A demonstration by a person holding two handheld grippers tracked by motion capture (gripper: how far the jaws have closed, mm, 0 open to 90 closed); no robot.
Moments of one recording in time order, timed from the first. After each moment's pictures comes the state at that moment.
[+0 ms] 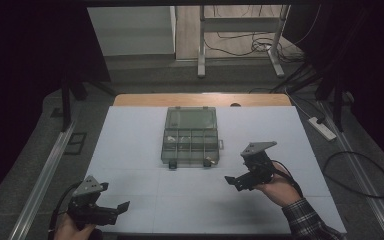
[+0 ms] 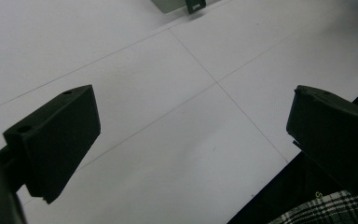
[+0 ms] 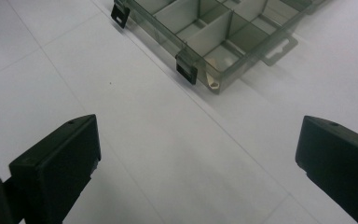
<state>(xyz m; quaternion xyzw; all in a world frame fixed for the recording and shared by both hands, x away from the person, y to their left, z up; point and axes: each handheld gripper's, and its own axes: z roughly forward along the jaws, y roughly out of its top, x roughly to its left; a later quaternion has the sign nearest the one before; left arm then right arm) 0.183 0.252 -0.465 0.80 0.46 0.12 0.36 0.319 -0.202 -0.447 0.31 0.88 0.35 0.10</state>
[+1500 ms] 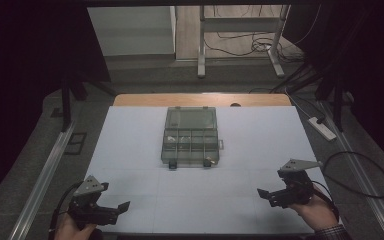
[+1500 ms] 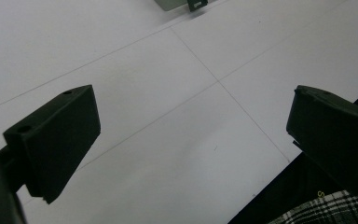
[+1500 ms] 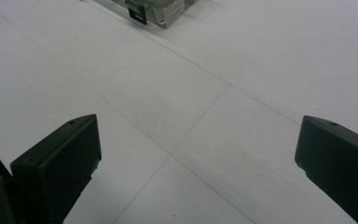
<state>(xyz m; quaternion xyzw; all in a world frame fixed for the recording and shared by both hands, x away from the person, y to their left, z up) 0.184 0.251 -0.465 0.80 0.46 0.12 0.36 0.273 -0.287 -0.448 0.39 0.85 0.35 0.12</state>
